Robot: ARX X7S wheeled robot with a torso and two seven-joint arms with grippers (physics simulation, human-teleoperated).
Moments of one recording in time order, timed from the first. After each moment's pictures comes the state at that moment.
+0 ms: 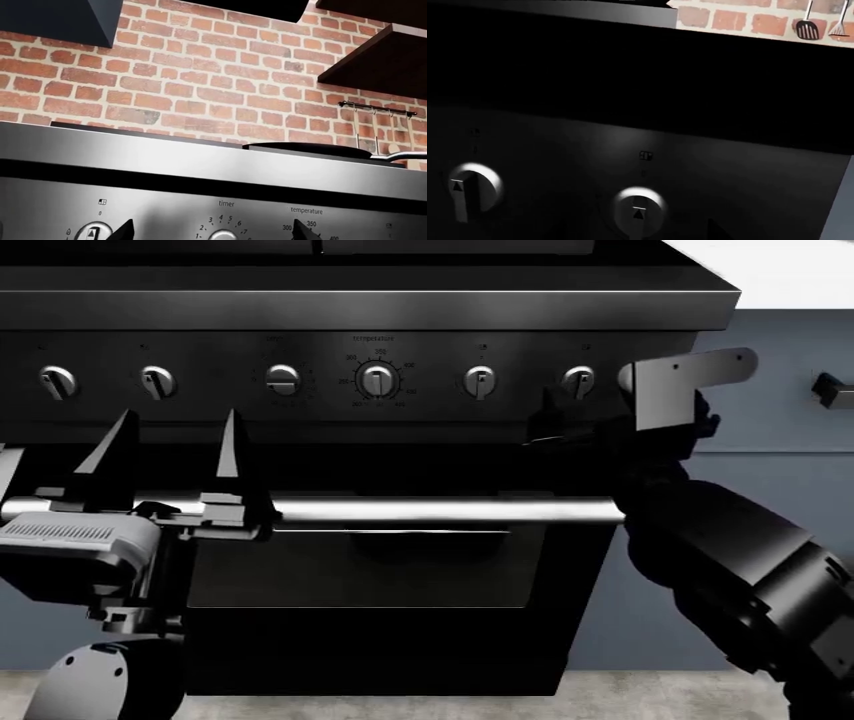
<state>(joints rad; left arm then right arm) -0.27 -0.36 0.08 0.29 -0.48 0.11 -0.09 0.96 0.62 -0.71 0.01 0.90 0.40 0.46</state>
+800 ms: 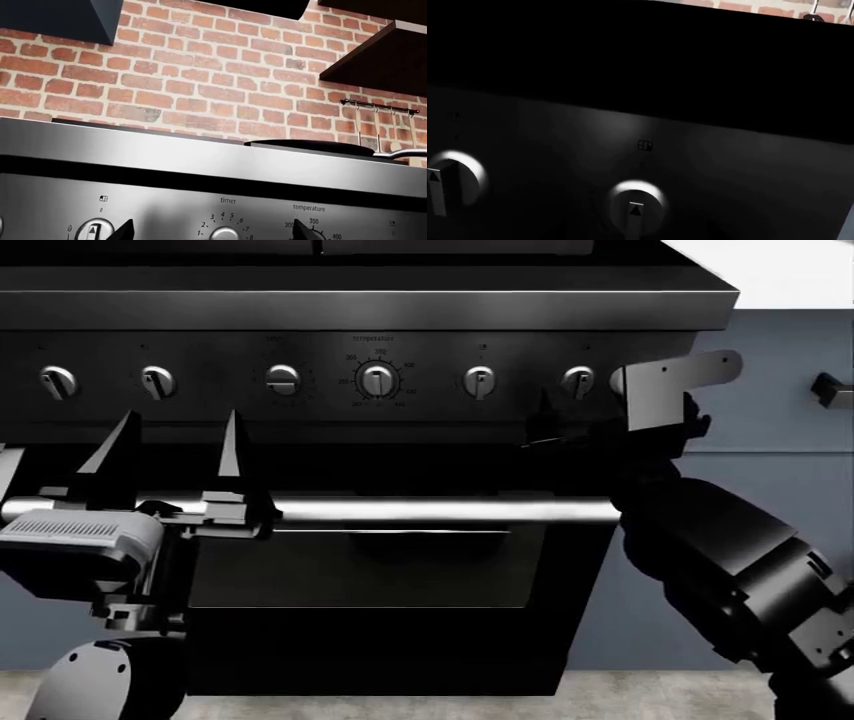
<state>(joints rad) -0.28 -0.37 0.09 0.27 -0.48 0.12 -0.09 0.97 0.59 -0.72 0.10 0.85 0.38 0.40</state>
